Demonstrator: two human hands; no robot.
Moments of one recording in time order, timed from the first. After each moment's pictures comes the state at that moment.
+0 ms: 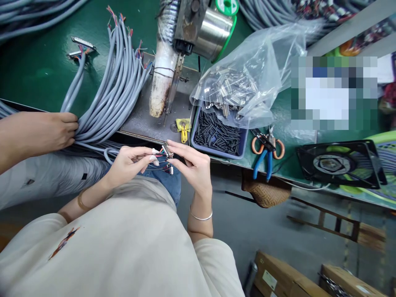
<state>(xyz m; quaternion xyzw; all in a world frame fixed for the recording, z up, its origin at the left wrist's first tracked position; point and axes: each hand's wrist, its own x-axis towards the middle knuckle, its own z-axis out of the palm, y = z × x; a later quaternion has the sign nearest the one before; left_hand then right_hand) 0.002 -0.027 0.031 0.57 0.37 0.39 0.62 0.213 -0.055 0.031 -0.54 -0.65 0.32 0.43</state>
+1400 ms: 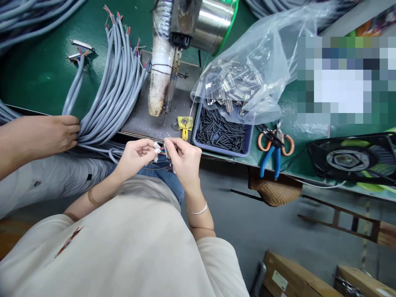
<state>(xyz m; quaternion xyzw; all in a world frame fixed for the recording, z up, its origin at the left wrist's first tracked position) 0.016 -0.013 0.020 0.44 0.45 0.36 0.69 0.176 -0.040 0.023 -0.65 -0.56 0.29 0.43</state>
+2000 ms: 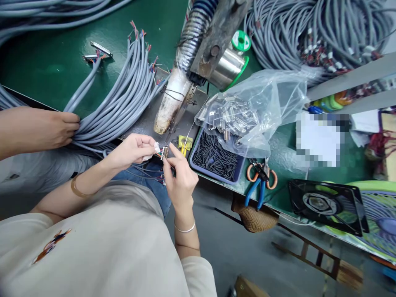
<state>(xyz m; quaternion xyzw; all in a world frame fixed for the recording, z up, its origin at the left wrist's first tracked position) 0.018 0.029 0.037 0.34 0.44 0.31 0.77 0.182 -0.044 0.024 -0.56 -0.70 0.07 0.43</state>
